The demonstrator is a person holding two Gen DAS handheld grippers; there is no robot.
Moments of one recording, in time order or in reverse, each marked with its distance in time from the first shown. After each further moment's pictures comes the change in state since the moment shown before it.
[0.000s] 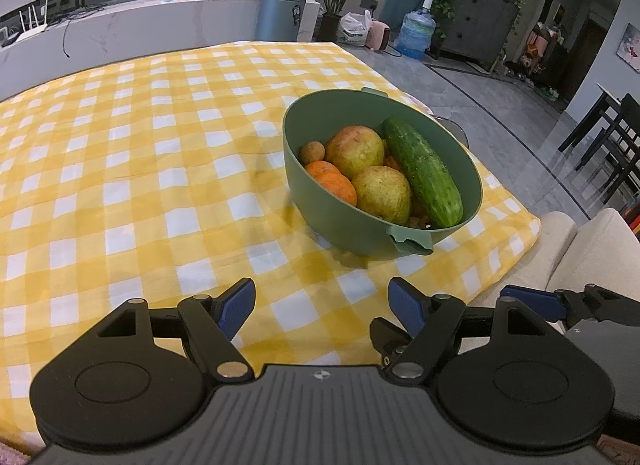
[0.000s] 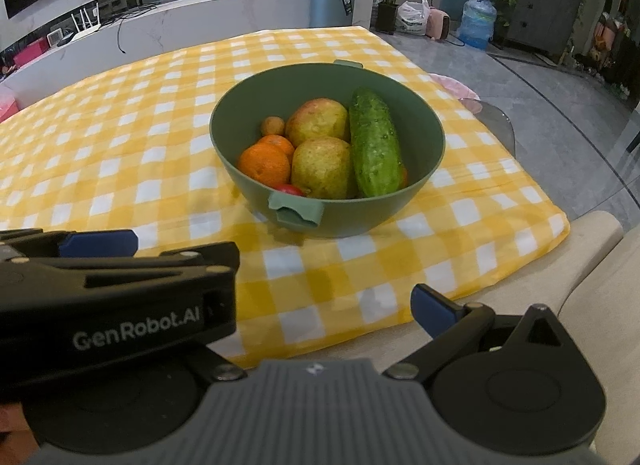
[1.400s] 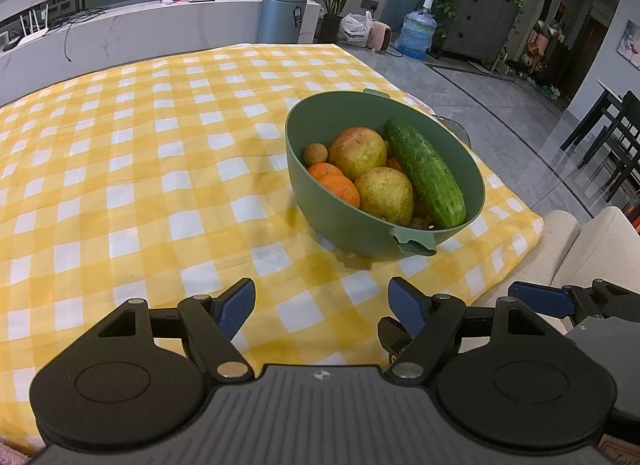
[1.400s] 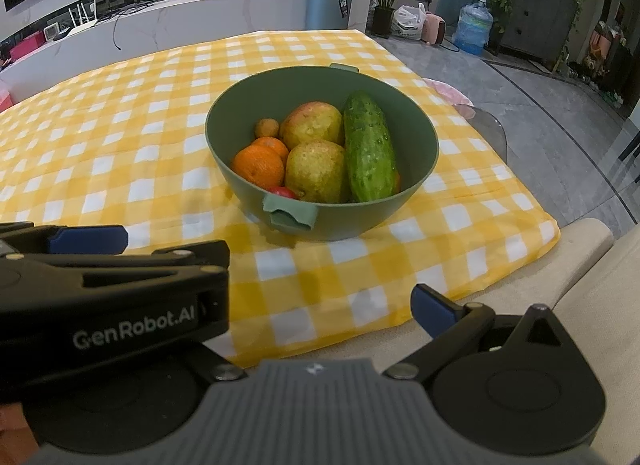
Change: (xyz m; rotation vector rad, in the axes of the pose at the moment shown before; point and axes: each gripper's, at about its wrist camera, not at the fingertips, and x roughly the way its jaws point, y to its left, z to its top) left arm -0.002 0.003 0.003 0.004 0.002 0.005; right arm -0.001 0.001 0.001 -0.014 -0.002 -0.021
